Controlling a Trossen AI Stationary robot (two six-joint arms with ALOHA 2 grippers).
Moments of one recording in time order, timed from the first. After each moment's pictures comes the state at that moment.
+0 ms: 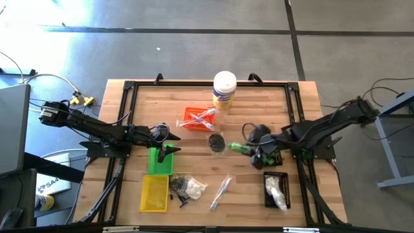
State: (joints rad) left arm -0.14 0.95 0.21 0.46 -0.15 -0.35; right arm 0.33 1.12 0.89 -0.58 0.26 0.69
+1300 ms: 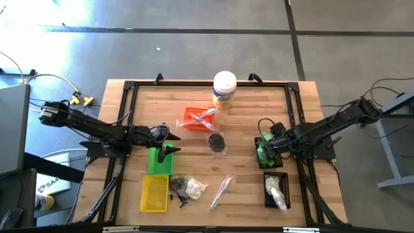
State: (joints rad) left arm -0.14 0.95 0.21 0.46 -0.15 -0.35; right arm 0.33 1.05 0.67 -1.07 0.24 1.49
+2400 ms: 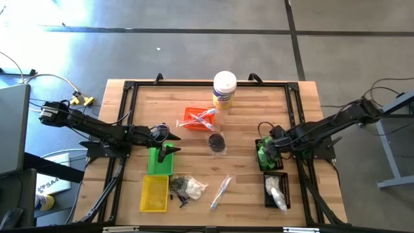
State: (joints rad) left arm -0.14 0.95 0.21 0.46 -0.15 -0.35; right arm 0.33 1.00 0.67 -1.07 0.15 1.35
